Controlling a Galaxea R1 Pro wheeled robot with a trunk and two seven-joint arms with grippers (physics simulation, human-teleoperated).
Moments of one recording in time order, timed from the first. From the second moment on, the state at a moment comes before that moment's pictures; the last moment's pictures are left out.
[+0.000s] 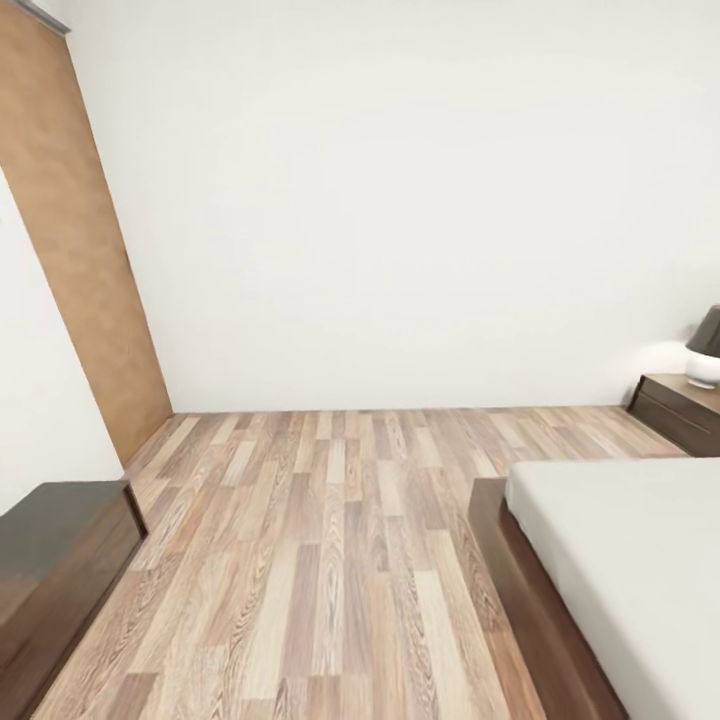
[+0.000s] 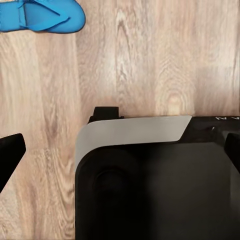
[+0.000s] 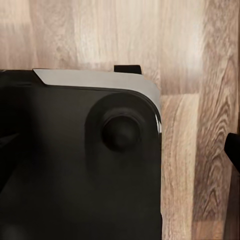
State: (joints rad) left arm 0.00 0.00 0.00 -0.32 0.00 0.01 0.00; right arm 0.00 -0.01 -0.01 -0.13 0.00 -0.10 -0.01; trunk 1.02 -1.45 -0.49
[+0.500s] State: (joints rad) left arm 0.00 0.00 0.00 -0.32 0.00 0.01 0.00; right arm 0.00 -0.01 -0.01 -0.13 0.00 -0.10 -0.01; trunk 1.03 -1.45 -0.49
